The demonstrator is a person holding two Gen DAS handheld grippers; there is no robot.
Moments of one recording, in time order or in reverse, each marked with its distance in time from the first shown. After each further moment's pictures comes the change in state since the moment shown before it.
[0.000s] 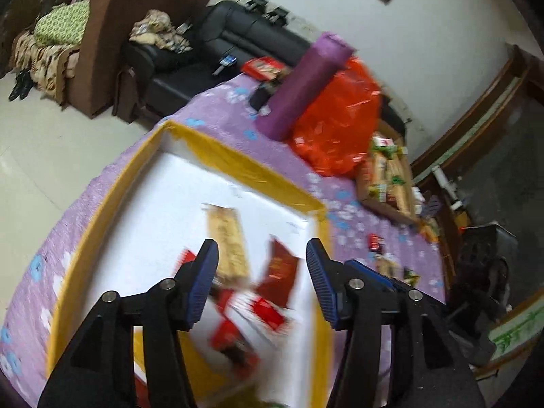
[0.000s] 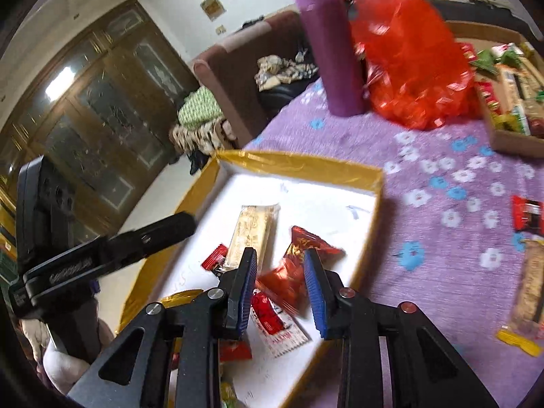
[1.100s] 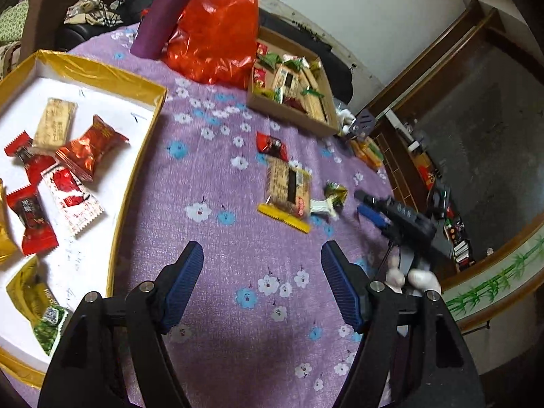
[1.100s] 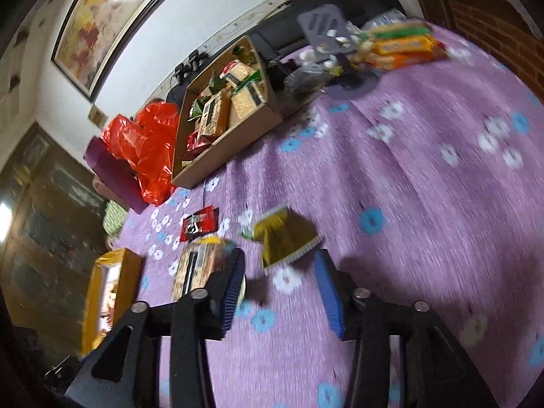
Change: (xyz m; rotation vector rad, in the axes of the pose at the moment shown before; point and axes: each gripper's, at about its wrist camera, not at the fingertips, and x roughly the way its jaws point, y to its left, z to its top) left arm 0.036 -0.139 -0.116 0.107 0.159 -0.137; right arm -0.181 -0.283 -0.069 0.439 -0.223 -0.263
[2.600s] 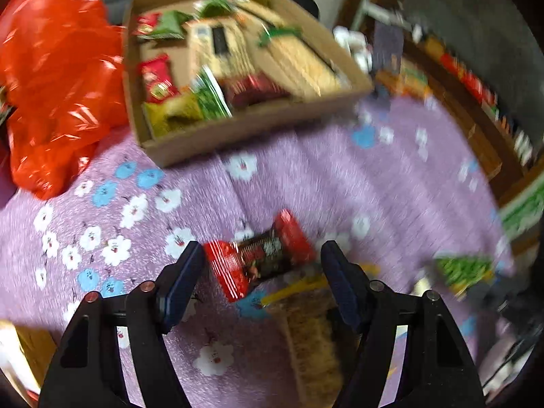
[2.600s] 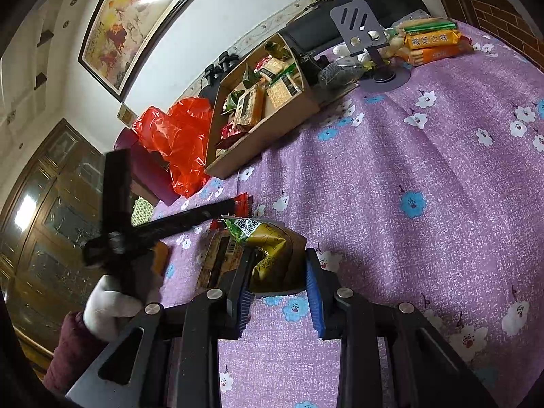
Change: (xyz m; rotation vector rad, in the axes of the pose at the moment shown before) left arm 0.217 -0.064 0.120 0.552 0.241 0.167; right arm 0.000 0.002 -0.024 0.003 -0.018 0.157
